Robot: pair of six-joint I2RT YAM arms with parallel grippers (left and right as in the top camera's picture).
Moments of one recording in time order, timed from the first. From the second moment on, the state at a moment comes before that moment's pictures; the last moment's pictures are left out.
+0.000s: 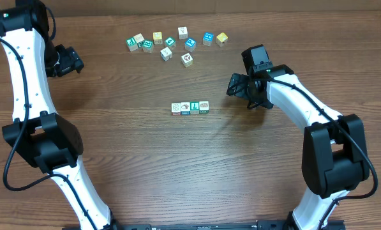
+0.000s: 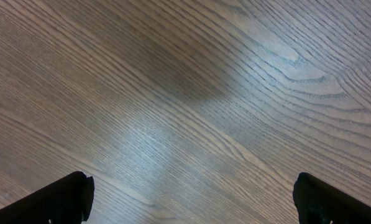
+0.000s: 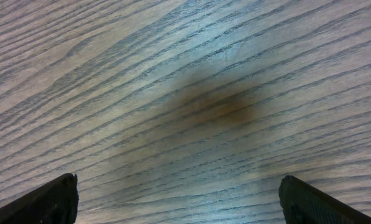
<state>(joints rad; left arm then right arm) 0.26 2.24 2.36 -1.61 -0.14 -0.38 0.27 1.93 1.35 -0.67 0.07 0.59</state>
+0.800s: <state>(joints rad) 0.26 2.24 2.36 -1.61 -0.14 -0.38 0.29 1.79 1.35 -0.69 0.06 0.47</state>
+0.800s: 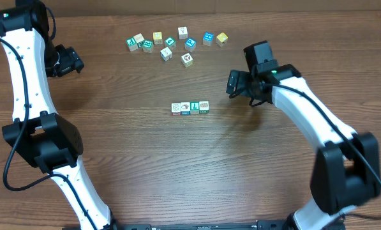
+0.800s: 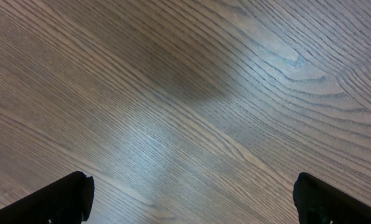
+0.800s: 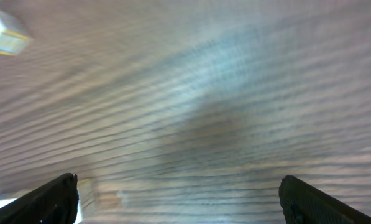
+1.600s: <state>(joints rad) 0.26 2.24 2.36 -1.61 -0.14 -0.38 0.29 1.32 1.35 -0.71 0.06 0.34</state>
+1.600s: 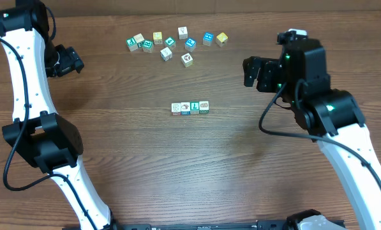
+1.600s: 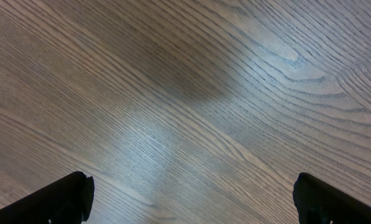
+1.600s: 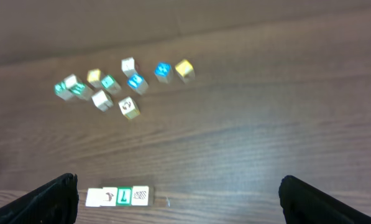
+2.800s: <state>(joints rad) 0.26 2.24 2.36 -1.61 -0.14 -0.38 0.17 1.07 1.35 -0.49 -0.20 0.01</state>
